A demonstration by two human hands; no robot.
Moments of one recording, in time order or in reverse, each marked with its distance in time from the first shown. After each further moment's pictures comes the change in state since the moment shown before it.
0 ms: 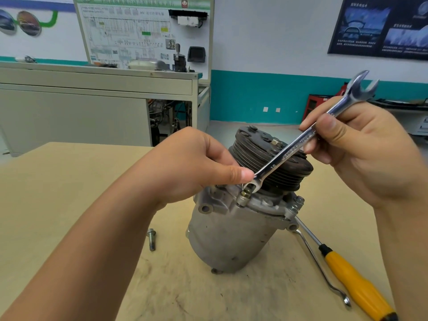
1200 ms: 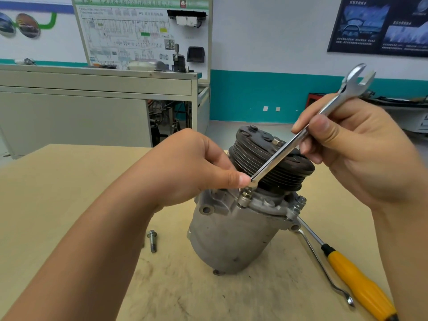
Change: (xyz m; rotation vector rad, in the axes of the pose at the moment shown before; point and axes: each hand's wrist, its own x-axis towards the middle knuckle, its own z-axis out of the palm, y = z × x) left_hand -0.001 0.002 -0.002 0.026 -0.030 -0.006; right_hand 0.001 0.000 0.008 0.001 -0.033 -0.027
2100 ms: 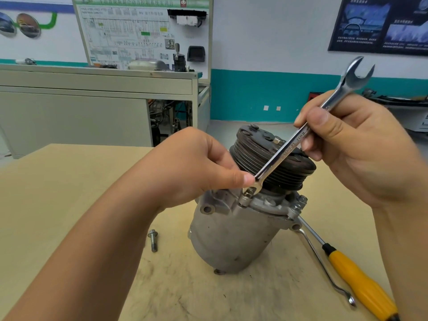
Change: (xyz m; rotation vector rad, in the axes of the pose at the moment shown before) left_hand -0.002 0.003 0.002 -0.014 0.009 -0.005; right_hand 0.002 0.002 0.001 0.049 0.045 0.019
